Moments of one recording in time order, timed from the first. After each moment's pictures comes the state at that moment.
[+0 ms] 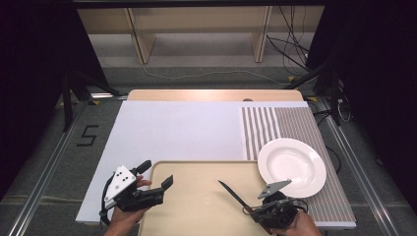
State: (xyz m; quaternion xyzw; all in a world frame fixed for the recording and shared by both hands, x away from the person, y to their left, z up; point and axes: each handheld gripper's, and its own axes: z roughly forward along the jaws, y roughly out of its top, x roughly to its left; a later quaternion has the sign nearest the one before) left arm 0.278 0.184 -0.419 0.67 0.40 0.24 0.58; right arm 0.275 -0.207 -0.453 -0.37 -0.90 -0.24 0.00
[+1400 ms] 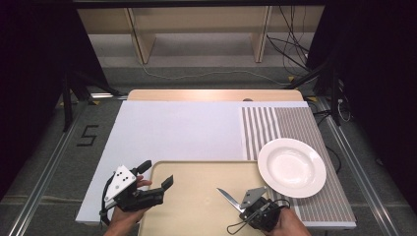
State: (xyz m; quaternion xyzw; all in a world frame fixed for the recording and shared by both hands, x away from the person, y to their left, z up) left arm 0.278 0.184 -0.419 0.67 0.39 0.24 0.58; right arm 0.273 -0.170 -0.460 -0.24 -0.94 -0.23 -0.04
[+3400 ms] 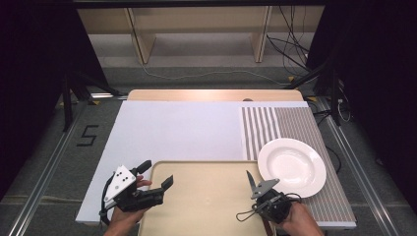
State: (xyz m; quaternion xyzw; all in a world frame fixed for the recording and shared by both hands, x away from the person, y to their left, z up) left arm 0.278 0.184 -0.419 0.67 0.39 0.24 0.58; right arm 0.289 -0.197 -0.457 -0.29 -0.93 -0.20 -0.08
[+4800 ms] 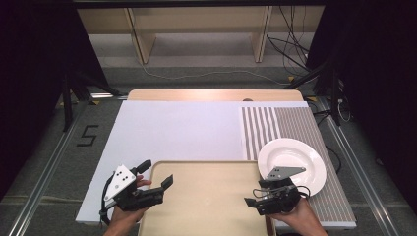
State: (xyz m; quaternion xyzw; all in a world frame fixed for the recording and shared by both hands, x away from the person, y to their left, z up) left arm 0.279 0.185 -0.419 0.67 0.40 0.24 0.58; right arm 0.301 -0.217 -0.431 -0.36 -0.85 -0.38 -0.06
